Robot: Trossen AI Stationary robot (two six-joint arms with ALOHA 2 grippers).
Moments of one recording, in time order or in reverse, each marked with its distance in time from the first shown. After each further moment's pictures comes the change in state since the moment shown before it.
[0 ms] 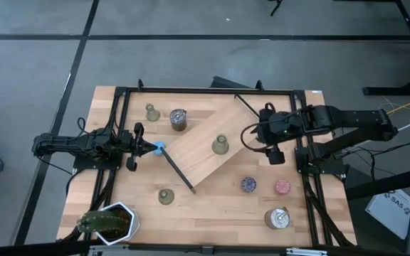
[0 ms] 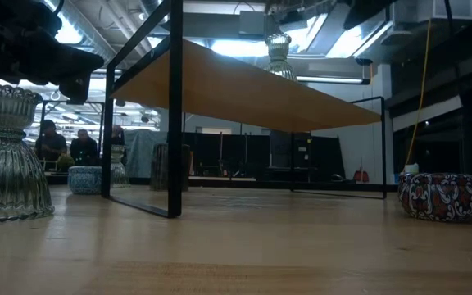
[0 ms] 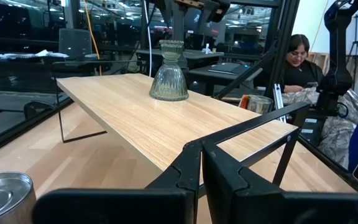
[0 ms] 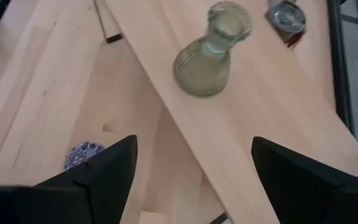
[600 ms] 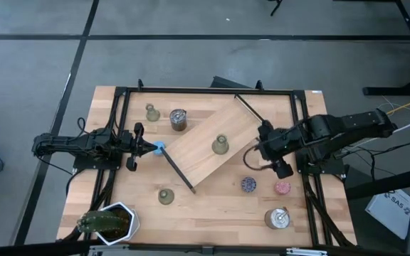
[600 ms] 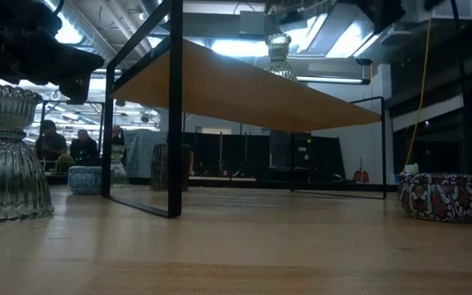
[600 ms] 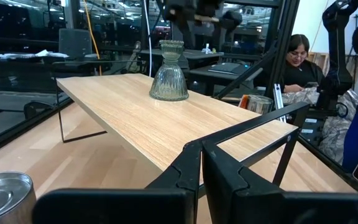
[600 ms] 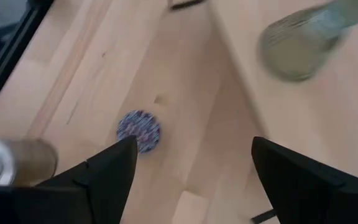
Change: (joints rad) left arm 0.000 0.000 0.000 0.000 0.000 0.000; right arm 0.145 -0.001 -0.088 -0.030 -0.086 0.004
